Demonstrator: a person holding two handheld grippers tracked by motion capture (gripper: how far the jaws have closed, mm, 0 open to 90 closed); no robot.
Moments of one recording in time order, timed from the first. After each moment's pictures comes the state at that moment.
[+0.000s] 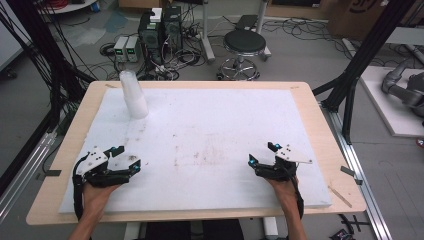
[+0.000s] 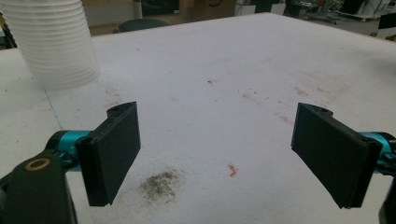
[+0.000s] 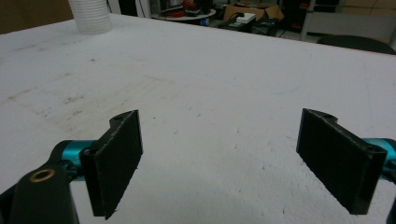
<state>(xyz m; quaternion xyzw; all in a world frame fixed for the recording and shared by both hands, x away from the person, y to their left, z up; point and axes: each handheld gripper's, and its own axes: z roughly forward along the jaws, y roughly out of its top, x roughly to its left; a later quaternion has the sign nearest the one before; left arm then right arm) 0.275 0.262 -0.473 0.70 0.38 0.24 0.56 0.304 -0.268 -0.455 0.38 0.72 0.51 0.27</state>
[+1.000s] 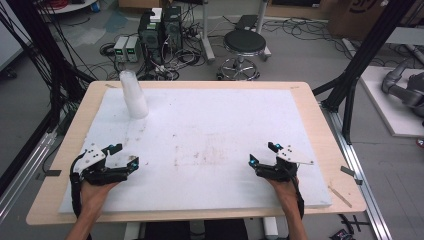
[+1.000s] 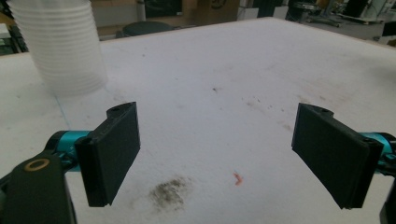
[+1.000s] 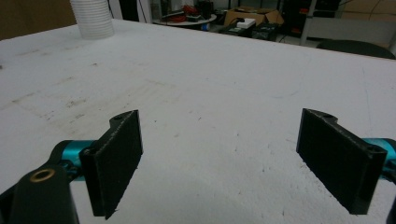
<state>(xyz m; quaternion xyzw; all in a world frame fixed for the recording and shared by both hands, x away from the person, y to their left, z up) 0.278 0.267 -0.460 0.69 0.38 0.24 0.56 0.303 -0.270 -0.455 0.38 0.72 0.52 0.27</state>
